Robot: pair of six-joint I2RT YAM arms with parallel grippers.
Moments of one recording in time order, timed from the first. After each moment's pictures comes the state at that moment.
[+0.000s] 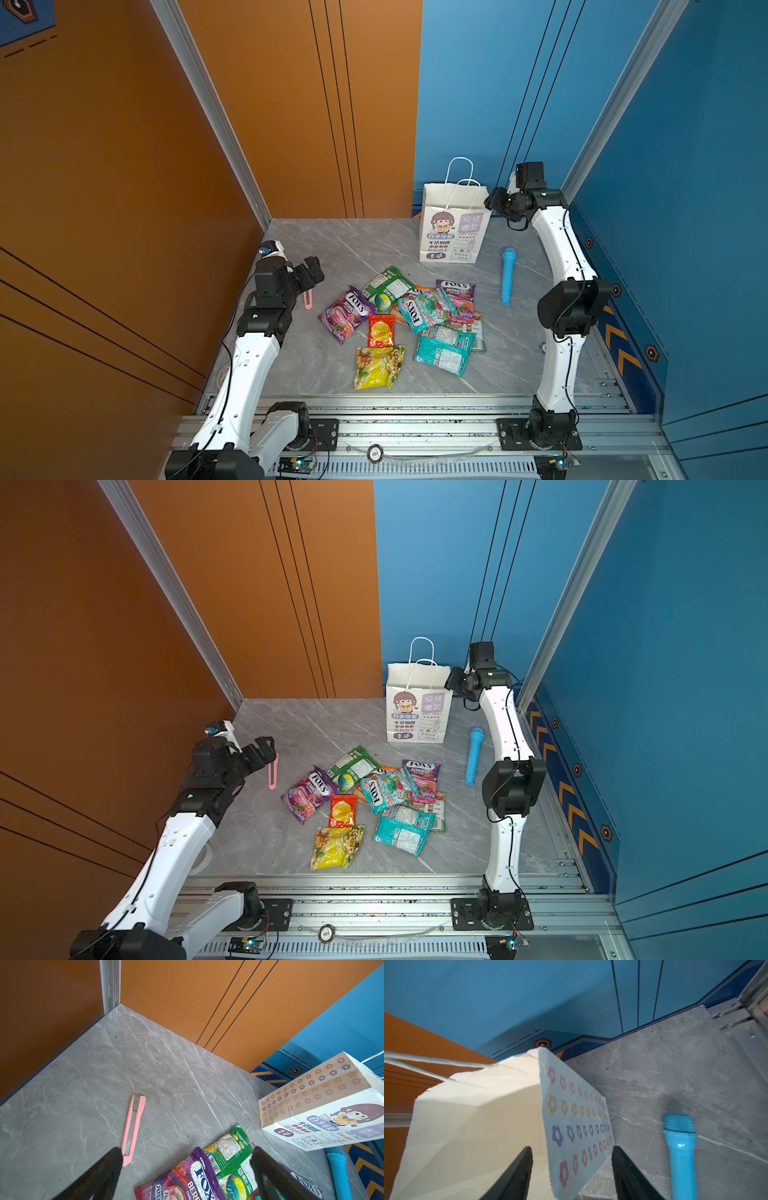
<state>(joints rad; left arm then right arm) 0.03 1.00 0.87 -0.30 0.00 -0.47 0.06 2.17 2.35 -0.91 -0.14 0.46</state>
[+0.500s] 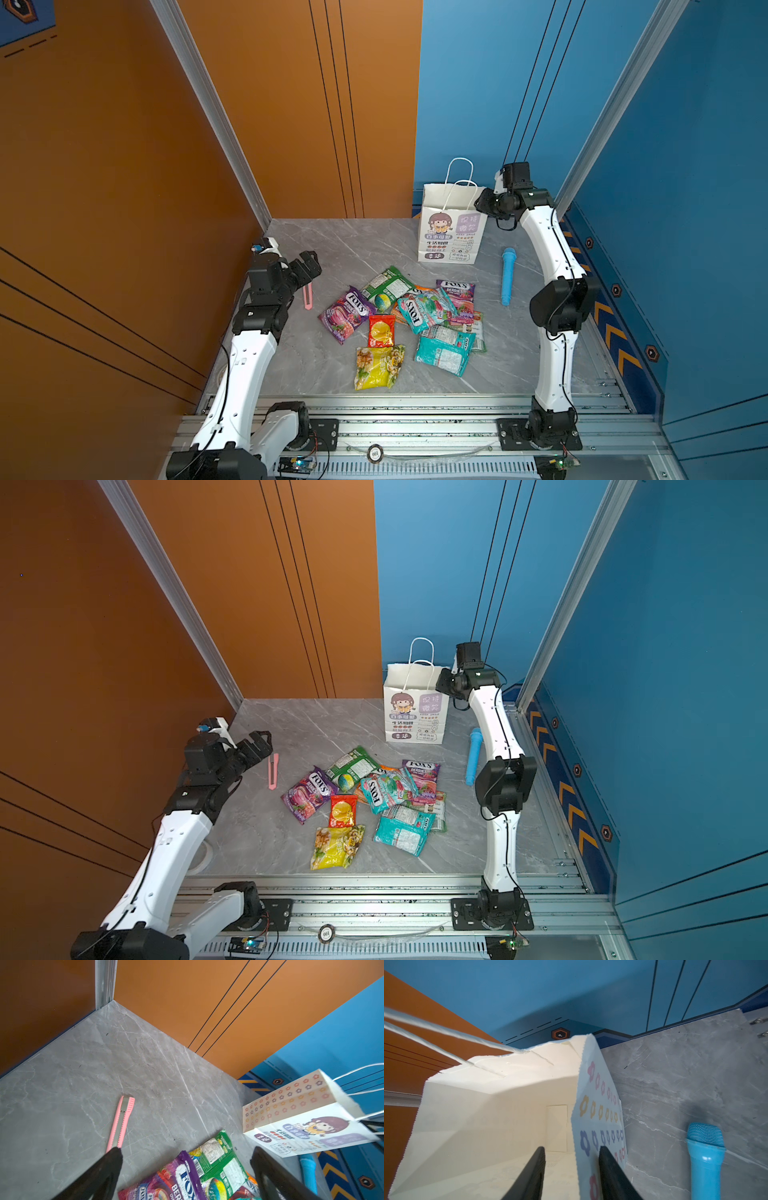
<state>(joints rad) 0.06 1.02 0.93 -0.31 0.09 -0.56 0.12 2.21 2.40 -0.91 -0.15 0.41</state>
